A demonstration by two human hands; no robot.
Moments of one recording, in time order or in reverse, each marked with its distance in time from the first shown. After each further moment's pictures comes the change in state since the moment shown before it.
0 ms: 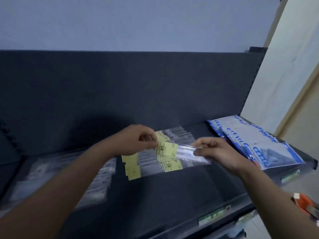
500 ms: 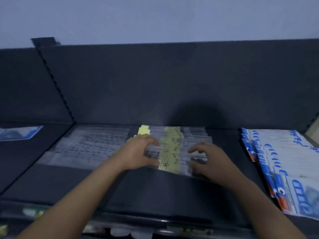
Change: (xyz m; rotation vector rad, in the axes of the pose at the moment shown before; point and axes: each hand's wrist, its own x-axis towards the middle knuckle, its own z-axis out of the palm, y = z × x) left_hand -0.013 0.026 0.080 0.254 0.264 -0.436; right_hand 0.059 0.052 -0.024 -0.569 -0.256 -0.473
